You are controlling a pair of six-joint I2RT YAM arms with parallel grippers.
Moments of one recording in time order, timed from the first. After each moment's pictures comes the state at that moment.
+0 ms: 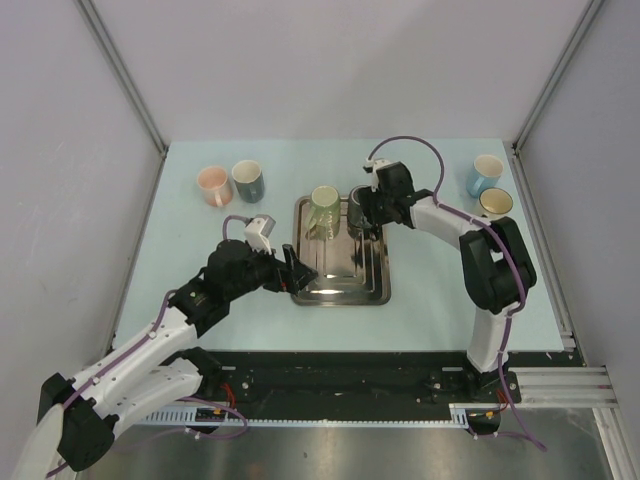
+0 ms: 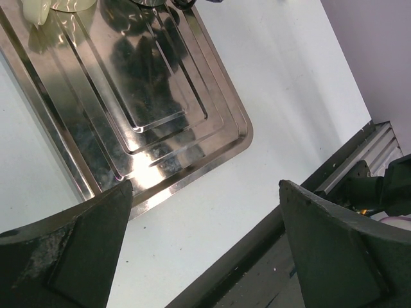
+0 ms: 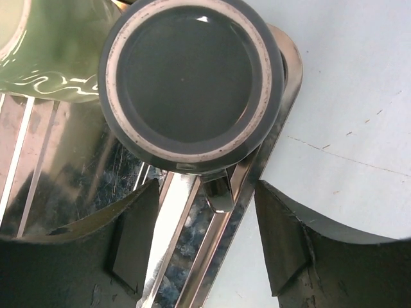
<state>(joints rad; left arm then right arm) -0.63 0.83 0.58 -0.15 0.17 -0.54 0.45 1.90 1.34 -0.23 -0.01 0.08</state>
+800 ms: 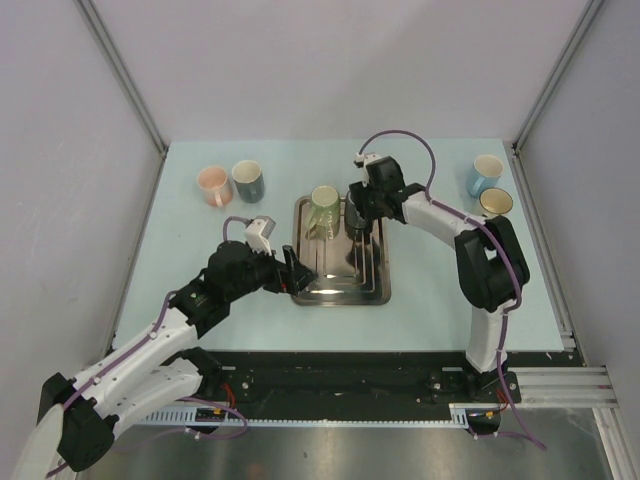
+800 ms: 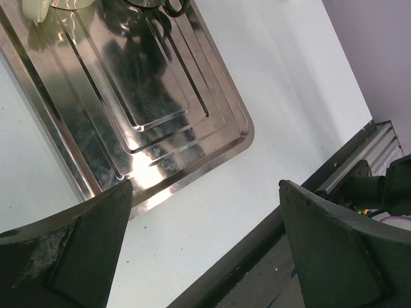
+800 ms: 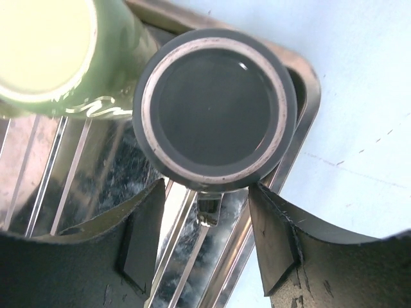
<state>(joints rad) -0.63 0.83 0.57 -0.14 0.17 -0.54 0.49 1.92 1.42 -0.28 0.02 0.10</state>
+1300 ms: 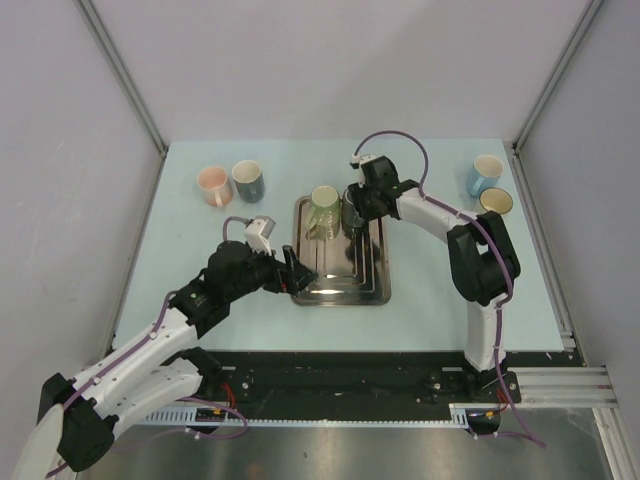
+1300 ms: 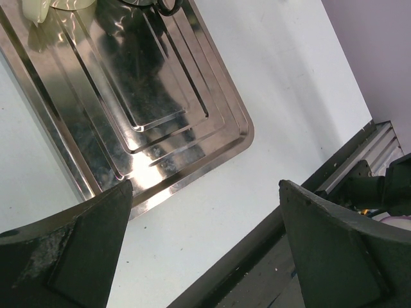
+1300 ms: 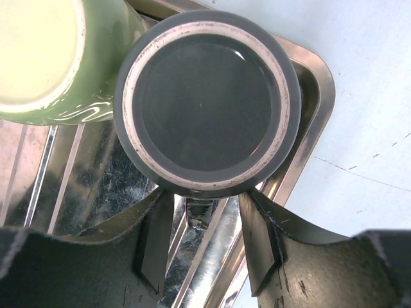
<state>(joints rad) -0.63 0.83 0.57 -0.14 0.17 -0.54 0.49 2.00 1.51 -0.35 0.02 0.10</state>
